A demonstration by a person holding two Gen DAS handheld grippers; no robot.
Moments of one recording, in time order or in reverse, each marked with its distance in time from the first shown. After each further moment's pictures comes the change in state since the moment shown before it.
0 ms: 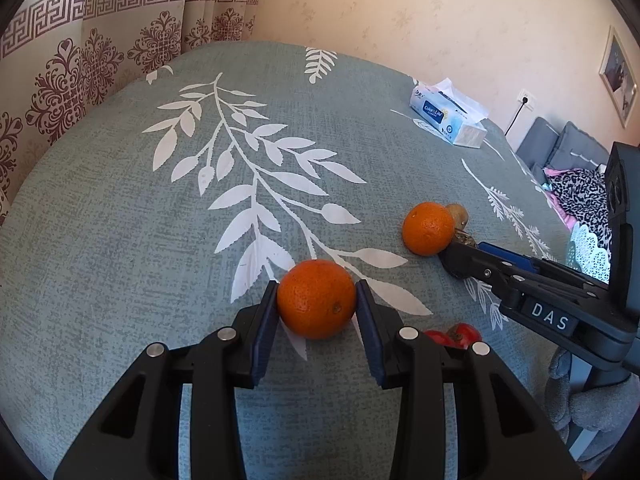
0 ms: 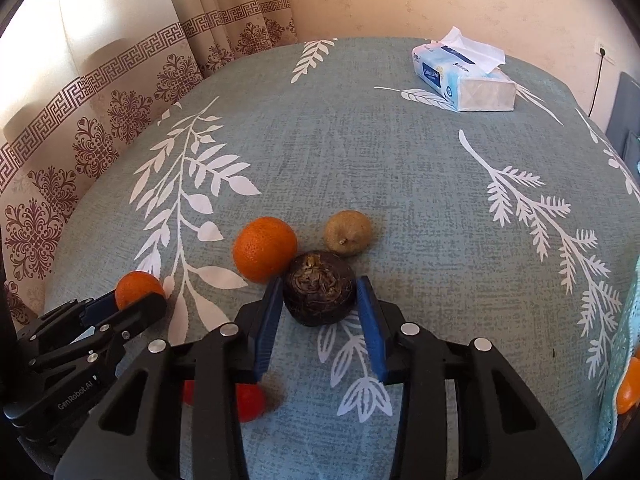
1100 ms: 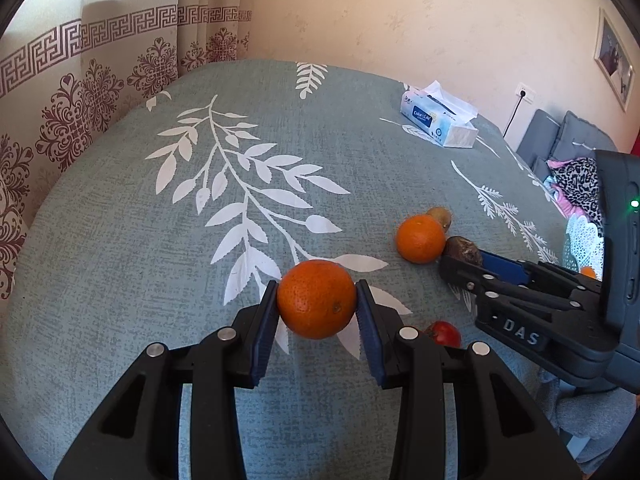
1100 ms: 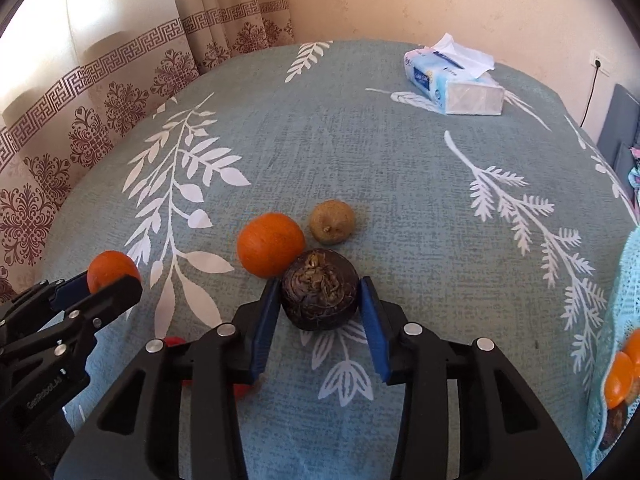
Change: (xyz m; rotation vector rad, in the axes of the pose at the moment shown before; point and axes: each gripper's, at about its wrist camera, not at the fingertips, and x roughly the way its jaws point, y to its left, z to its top) left arm -0.019 -0.025 0.001 0.060 -0.033 0.051; right arm -0.012 -0.002 -0.010 -0.033 -0.023 -0.055
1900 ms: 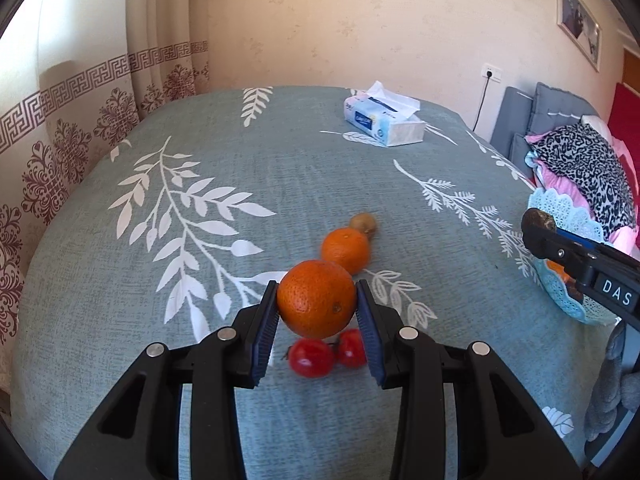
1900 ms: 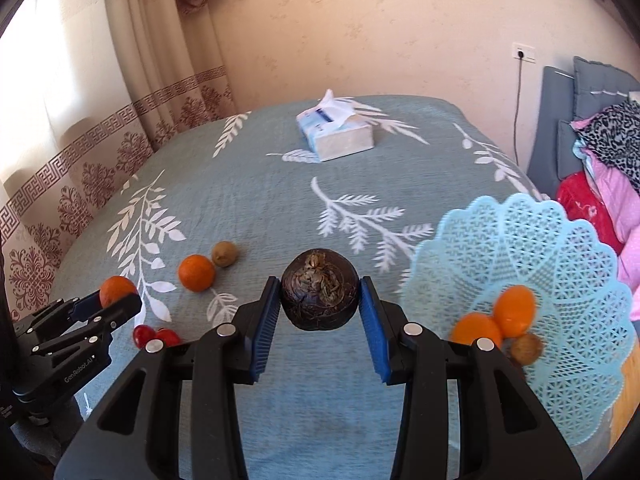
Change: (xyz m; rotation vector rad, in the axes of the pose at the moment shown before) left arm -0.015 -0.071 0.003 0.152 -0.046 -0.020; right arm -0.104 -0.084 -0.027 0.169 -0.181 -0.114
